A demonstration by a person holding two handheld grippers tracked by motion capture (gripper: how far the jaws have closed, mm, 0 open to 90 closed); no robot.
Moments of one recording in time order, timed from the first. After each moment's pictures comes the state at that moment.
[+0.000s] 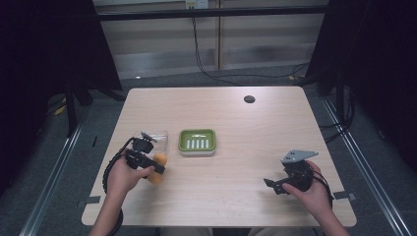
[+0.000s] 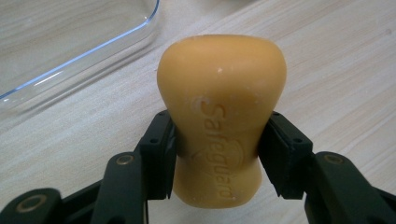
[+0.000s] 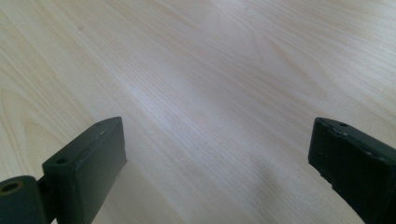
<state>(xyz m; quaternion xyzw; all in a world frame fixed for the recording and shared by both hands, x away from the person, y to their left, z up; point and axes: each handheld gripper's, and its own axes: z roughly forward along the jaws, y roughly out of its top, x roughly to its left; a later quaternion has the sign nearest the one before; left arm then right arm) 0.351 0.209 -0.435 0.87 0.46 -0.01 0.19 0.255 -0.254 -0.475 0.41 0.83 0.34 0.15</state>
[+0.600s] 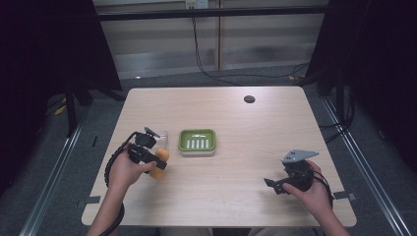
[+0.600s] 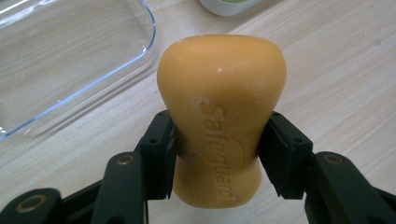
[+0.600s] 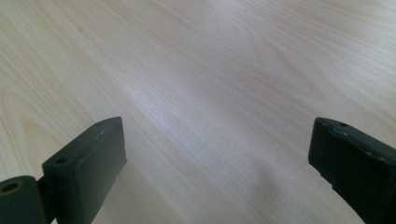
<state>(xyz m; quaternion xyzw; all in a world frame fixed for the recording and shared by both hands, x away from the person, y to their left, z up) 0.361 0.200 -0.424 0.88 0.45 0.00 0.19 0.254 -0.254 -0.474 0.42 0.83 0.34 0.15</state>
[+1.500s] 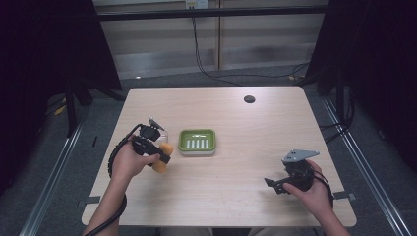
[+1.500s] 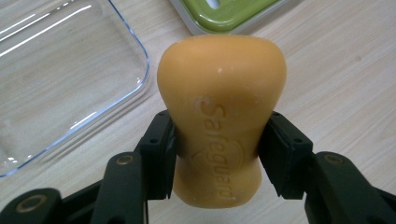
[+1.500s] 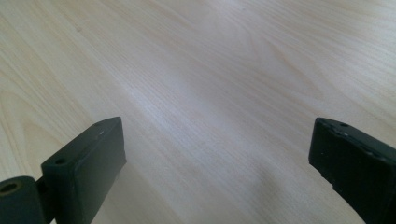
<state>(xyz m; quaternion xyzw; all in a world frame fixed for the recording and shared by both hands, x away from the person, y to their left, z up) 0.376 0.186 -0.409 0.88 0.43 -0.01 0.18 0.255 -0.256 -0.474 0.42 0.83 0.34 0.15</state>
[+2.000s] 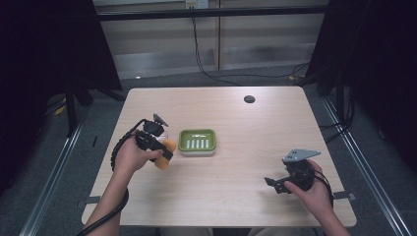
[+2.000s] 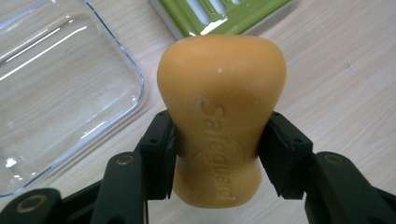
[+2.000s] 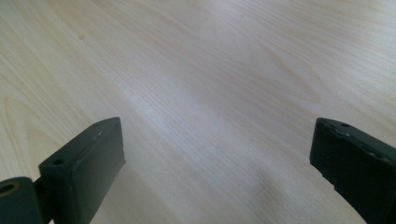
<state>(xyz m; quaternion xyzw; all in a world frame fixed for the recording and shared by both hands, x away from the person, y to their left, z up) 0.385 0.176 -0.401 0.89 0.42 -0.01 0.17 0.255 -0.257 -0.472 0.42 0.82 0.35 0.15</state>
